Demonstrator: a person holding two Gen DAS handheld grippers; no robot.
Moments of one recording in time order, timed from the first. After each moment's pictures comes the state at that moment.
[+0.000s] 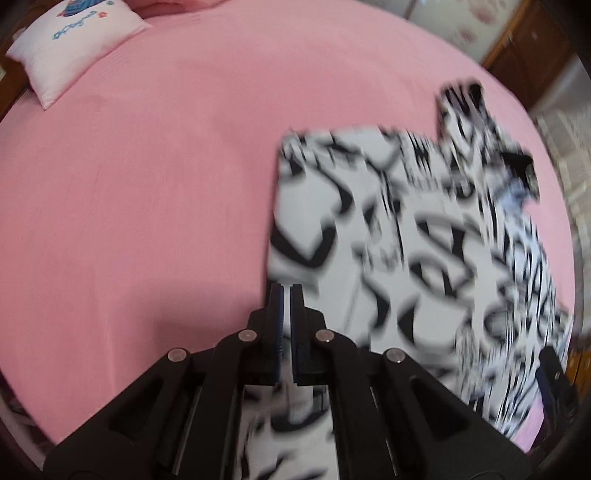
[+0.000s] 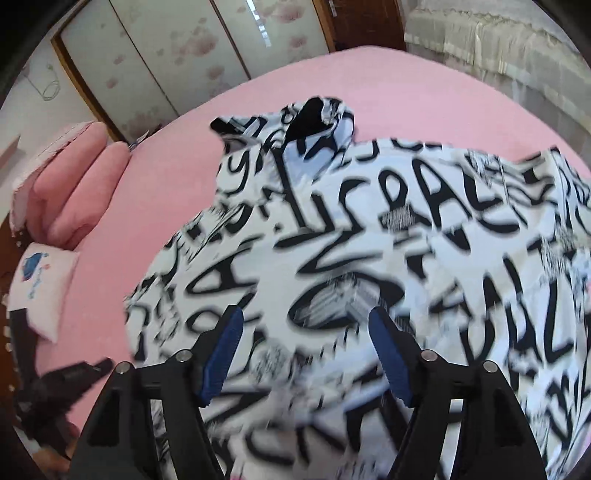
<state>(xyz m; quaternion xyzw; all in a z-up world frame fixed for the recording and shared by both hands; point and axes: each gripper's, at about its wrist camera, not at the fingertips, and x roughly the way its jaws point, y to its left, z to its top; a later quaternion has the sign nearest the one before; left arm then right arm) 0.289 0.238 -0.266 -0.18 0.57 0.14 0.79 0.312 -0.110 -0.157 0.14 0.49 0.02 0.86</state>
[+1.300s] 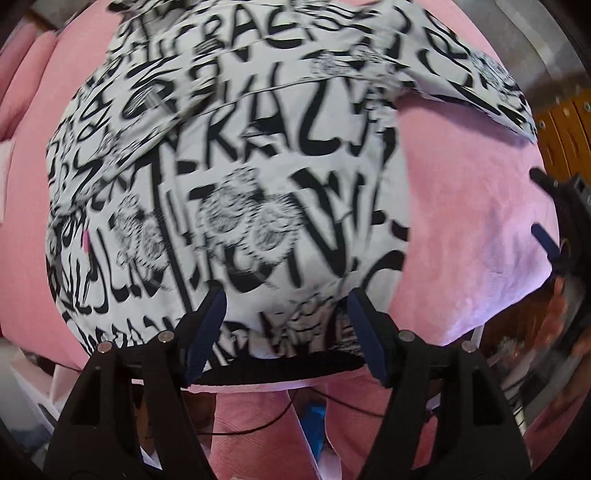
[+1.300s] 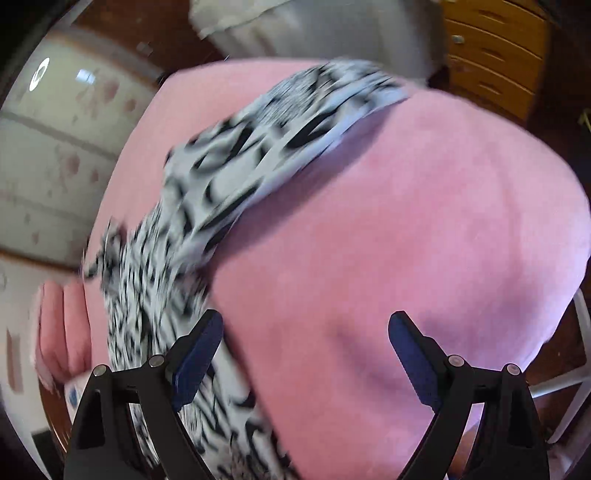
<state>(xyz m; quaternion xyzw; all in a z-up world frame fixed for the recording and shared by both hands) 0.136 -0.281 -0.202 0.08 0.70 -0.04 0.71 0.140 -0.635 -0.175 0.40 0.49 -0.15 0.76</state>
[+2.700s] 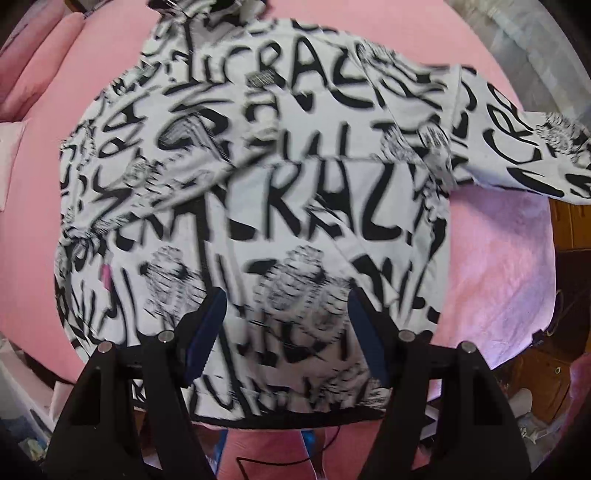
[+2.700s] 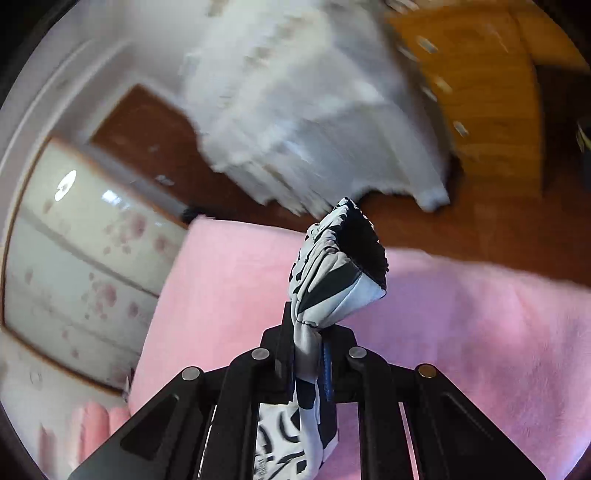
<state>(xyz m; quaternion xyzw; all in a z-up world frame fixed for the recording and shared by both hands) 0.210 -0.192 -0.192 0.02 0.66 0.00 0.75 0.266 -0.686 -0.051 0.39 0.25 -0.18 0.87</state>
